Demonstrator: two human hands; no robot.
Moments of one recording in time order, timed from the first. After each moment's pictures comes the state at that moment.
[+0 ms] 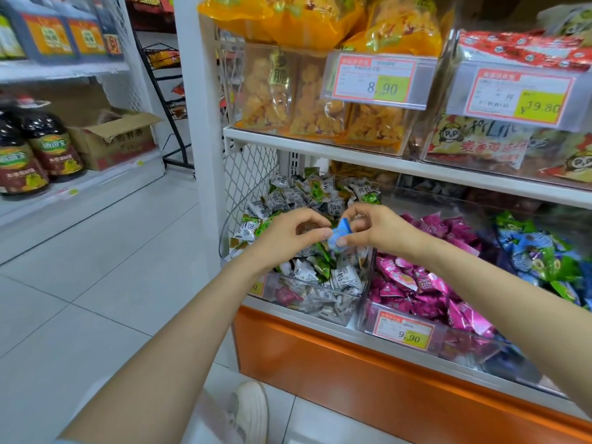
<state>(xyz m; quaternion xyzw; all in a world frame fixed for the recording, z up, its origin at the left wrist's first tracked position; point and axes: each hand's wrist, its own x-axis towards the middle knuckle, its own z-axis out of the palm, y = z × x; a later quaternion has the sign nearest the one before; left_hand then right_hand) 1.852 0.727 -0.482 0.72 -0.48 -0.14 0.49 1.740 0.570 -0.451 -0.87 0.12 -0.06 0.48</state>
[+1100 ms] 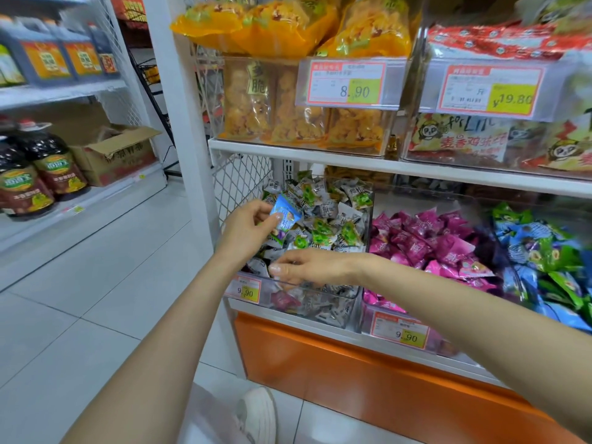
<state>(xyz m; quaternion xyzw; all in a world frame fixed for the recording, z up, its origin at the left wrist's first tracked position) 1.881 0.742 -0.482 0.78 -0.34 -0.03 0.52 1.768 0.631 -0.478 -0.89 0.06 0.18 0.41</state>
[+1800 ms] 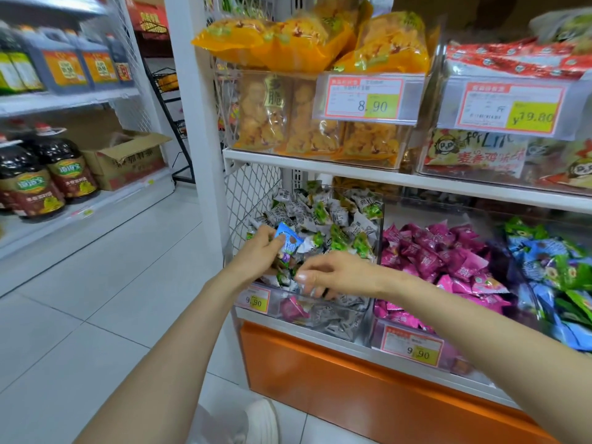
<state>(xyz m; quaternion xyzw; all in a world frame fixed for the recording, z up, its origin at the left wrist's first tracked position) 1.878 0.745 -0.493 0.83 -0.33 -0.12 0.43 1.753 0.617 -0.473 -0.92 0.04 0.09 0.37</state>
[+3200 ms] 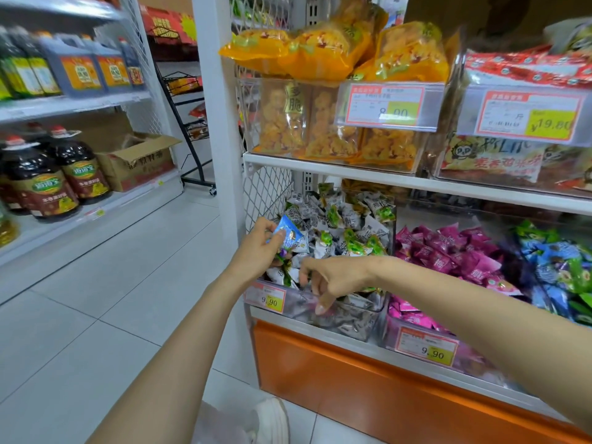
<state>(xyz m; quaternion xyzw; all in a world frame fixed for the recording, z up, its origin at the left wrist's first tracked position) 1.885 0.769 -0.486 0.78 -0.30 -0.13 0.53 1.793 0.626 -0.477 -0.94 0.03 0.24 0.25</state>
